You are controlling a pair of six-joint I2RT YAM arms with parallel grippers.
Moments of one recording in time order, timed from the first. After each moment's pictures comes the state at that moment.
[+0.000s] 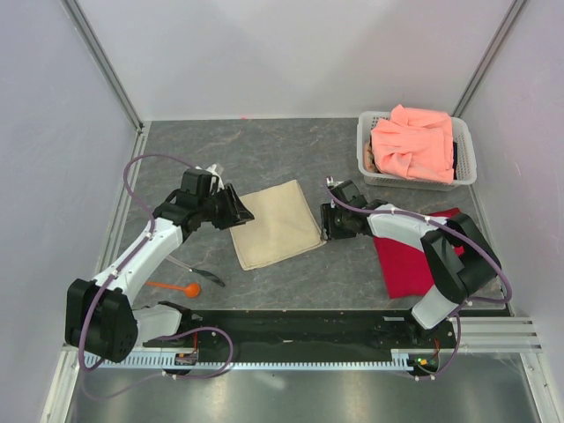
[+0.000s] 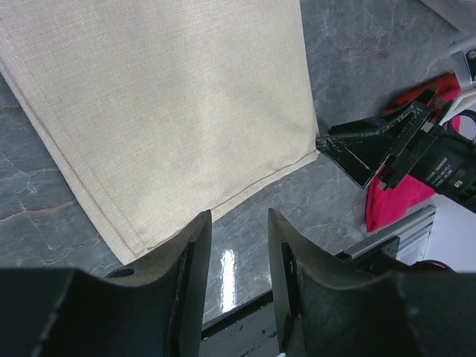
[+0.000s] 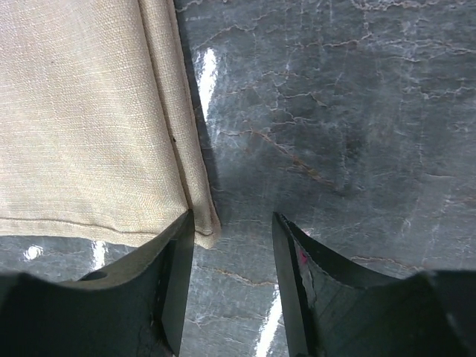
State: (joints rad) left arm -0.31 1.22 0.86 -0.43 0.32 -0.65; right arm 0.56 1.63 0.89 -0.27 -0.04 0.41
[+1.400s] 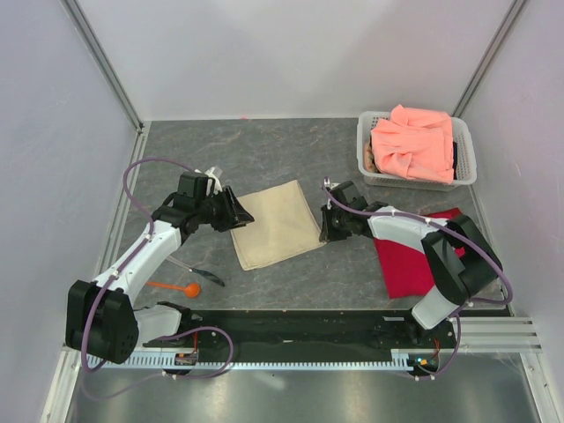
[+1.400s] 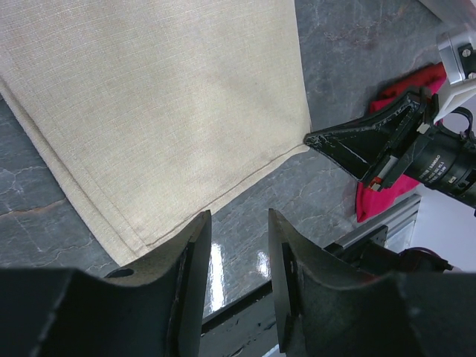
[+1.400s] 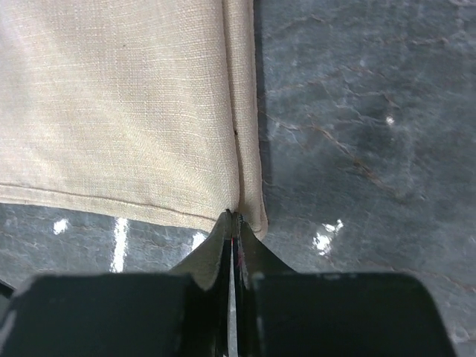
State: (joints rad) left arm -0.28 1.21 0.81 -0.39 0.40 -0.65; right arm 0.56 1.62 0.86 -0.21 -0.17 0.42
